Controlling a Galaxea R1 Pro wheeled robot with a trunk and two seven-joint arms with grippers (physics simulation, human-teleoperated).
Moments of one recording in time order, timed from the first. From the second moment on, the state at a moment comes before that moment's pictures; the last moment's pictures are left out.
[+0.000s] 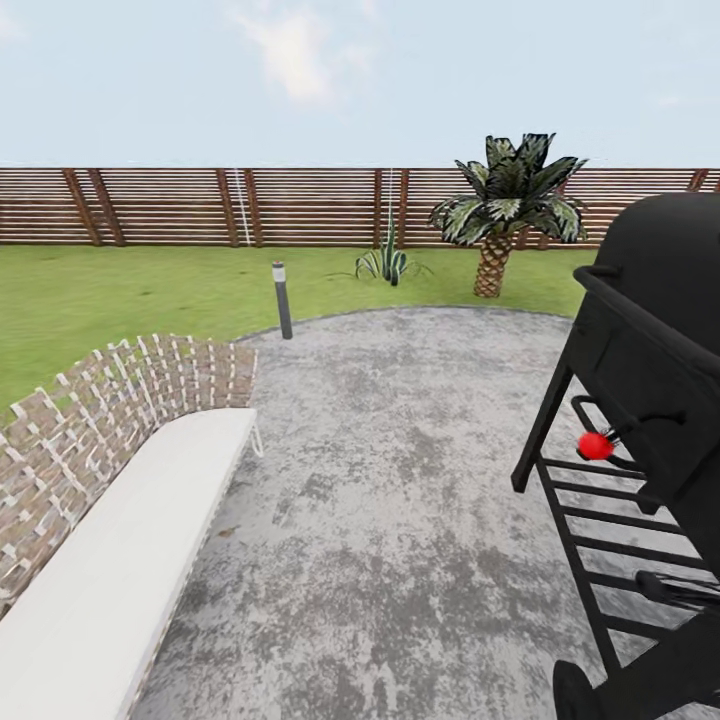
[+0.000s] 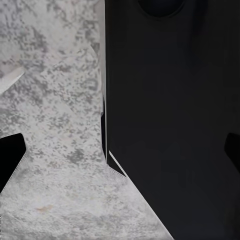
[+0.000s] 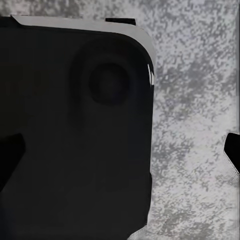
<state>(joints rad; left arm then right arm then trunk) -0.01 0.05 0.01 -0.05 0.01 -0.01 -0.01 -0.06 -0.02 0.00 -0.04 0.00 -0.14 0.00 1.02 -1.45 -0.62</state>
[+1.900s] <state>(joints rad) -0.01 0.05 0.01 -0.05 0.01 -0.01 -0.01 -0.06 -0.02 0.00 -0.03 0.00 -0.14 0.00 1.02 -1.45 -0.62</state>
